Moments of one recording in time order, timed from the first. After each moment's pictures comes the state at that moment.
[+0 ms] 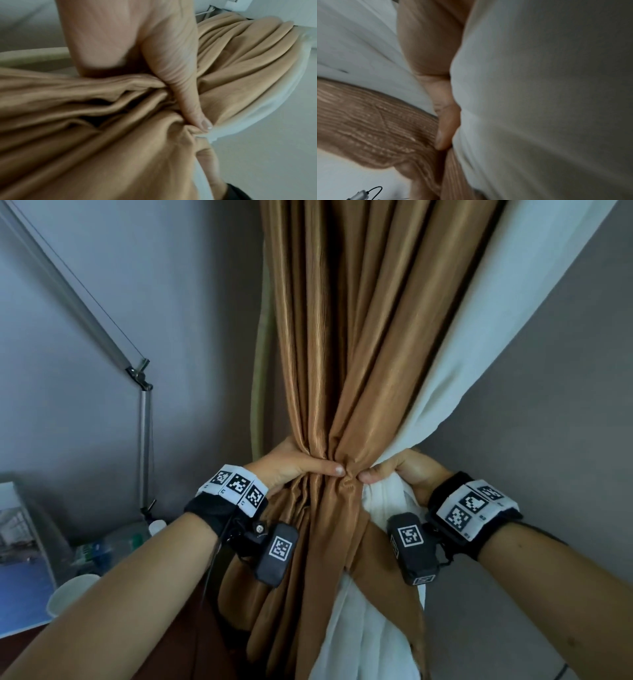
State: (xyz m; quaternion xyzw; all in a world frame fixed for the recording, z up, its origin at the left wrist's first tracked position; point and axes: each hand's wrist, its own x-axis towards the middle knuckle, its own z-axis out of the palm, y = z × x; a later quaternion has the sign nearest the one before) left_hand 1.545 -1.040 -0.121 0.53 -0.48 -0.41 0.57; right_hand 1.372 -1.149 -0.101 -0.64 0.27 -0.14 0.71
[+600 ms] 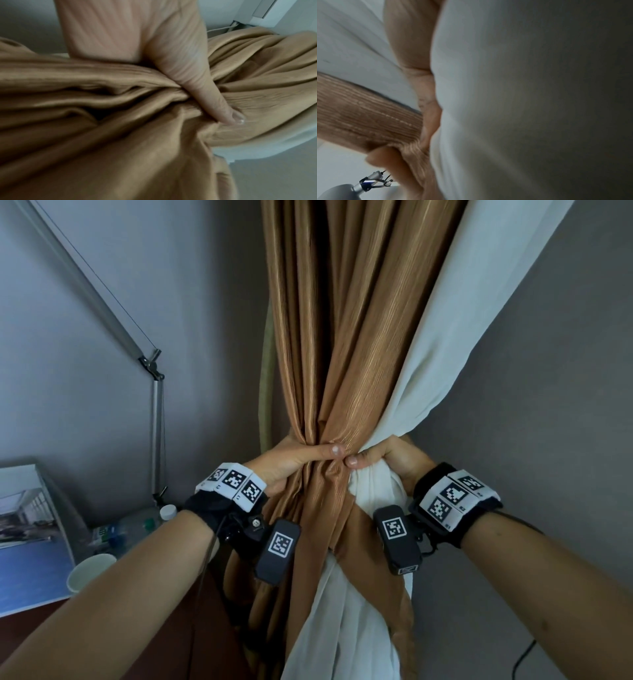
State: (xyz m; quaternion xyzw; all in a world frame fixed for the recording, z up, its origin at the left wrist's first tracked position) left_hand 1.534 -1.026 -0.128 0.53 -0.44 -0.43 0.59; right_hand 1.383 -1.133 -0.104 -0.66 0.22 -0.19 0.69
